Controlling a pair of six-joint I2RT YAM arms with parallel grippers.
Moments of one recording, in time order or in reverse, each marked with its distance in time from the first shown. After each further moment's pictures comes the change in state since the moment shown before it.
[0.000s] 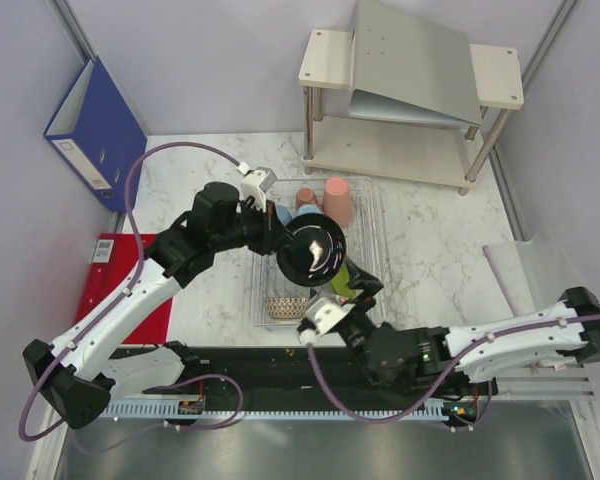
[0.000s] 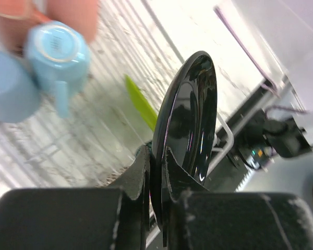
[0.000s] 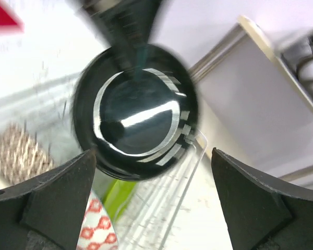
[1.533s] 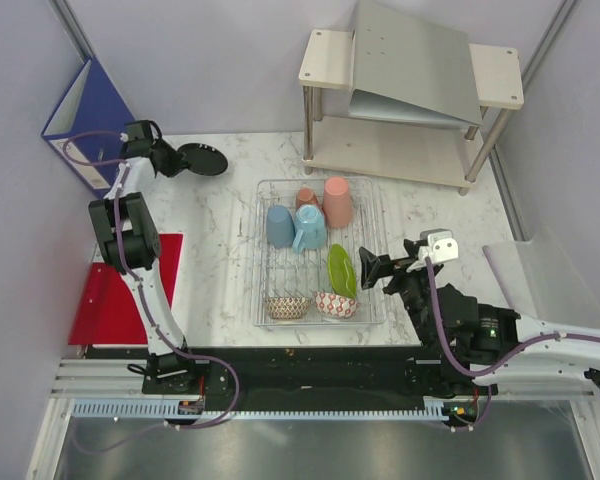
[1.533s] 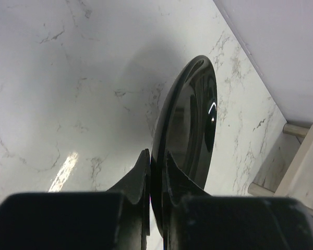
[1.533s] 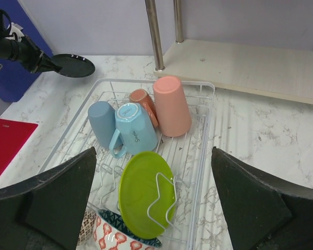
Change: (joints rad) left arm 0.889 1.128 0.721 0.145 -0.063 -0.307; right arm -0.257 -0.420 0.048 -0.440 0.032 0.895
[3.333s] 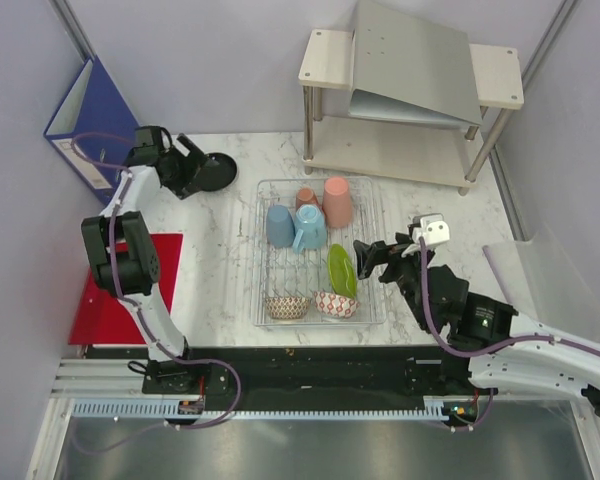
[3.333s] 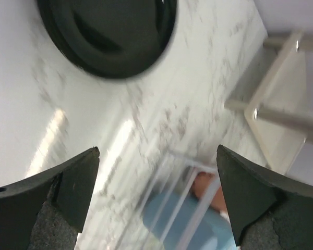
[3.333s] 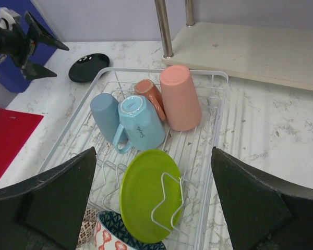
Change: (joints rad) left arm -0.056 -0.235 -0.209 -0.122 0.126 -0.043; right arm -0.245 0.019 -0.008 -0.041 -0.301 0.097
